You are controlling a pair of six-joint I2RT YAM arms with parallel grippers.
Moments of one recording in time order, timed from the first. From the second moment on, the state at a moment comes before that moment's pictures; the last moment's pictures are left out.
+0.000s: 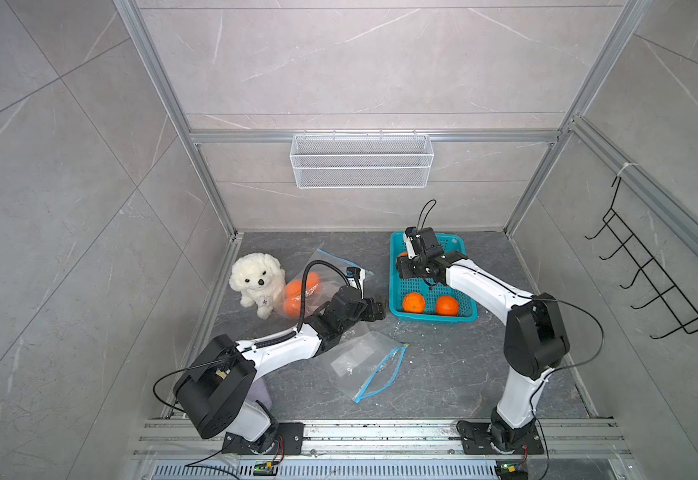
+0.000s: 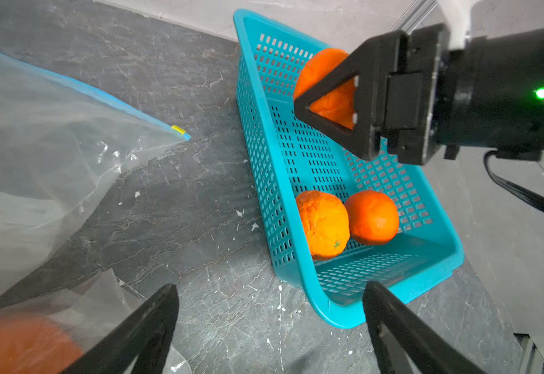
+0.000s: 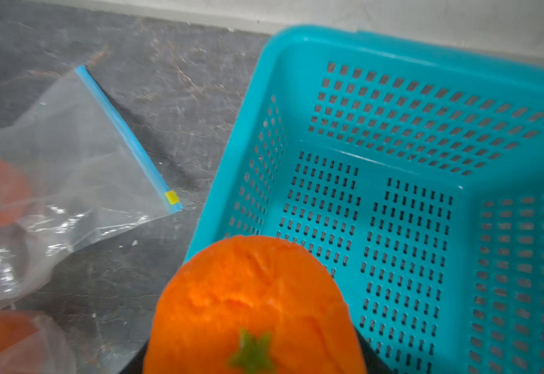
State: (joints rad) left arm -0.79 1.50 0.80 0.23 -0.08 -0.58; right arm 0.44 1.90 1.51 -0.49 0.08 0.18
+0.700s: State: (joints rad) left arm -0.79 1.45 0.74 0.21 -0.04 -0.58; right arm 0.40 2.13 1.57 -0.58 0.01 0.17
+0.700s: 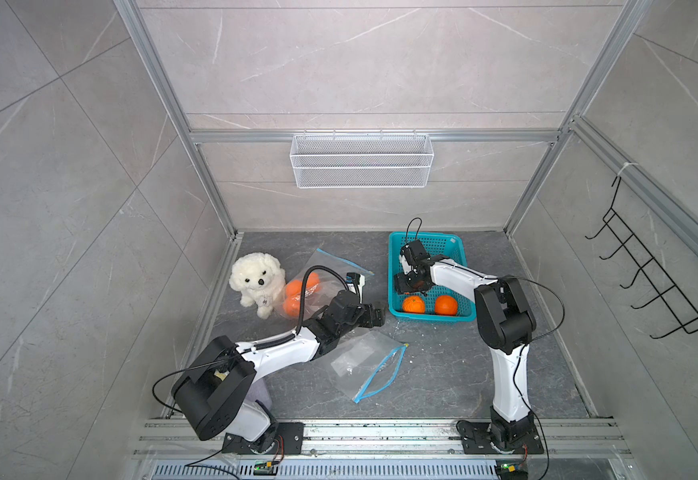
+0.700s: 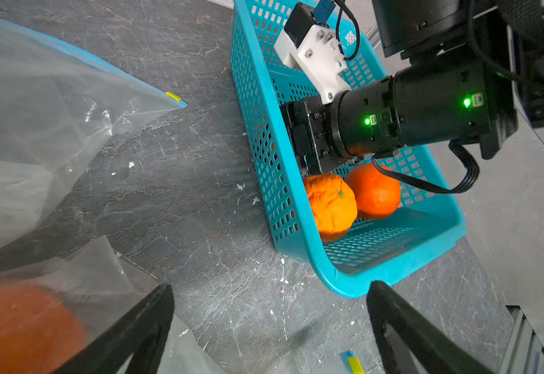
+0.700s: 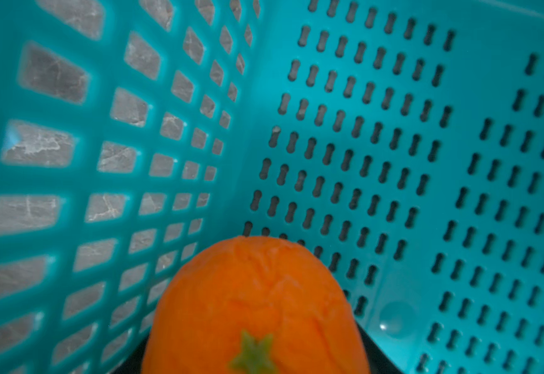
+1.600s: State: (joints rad) left arm -1.04 0.96 0.43 -0.02 -0.13 -0.54; right arm 0.91 1.13 0.69 -0.44 -0.03 0.33
